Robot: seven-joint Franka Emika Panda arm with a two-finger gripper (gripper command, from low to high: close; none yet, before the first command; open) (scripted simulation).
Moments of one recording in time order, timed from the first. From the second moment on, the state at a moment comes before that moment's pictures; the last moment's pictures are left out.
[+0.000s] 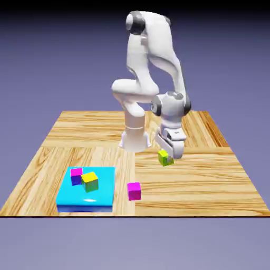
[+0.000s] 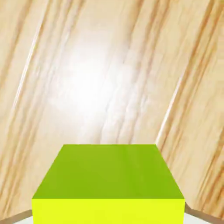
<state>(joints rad) -0.32 -0.19 0.73 -2.82 0.04 2.71 -0.74</state>
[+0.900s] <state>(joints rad) -0.08 0.16 0.06 -2.61 -0.65 2.76 -0.43</state>
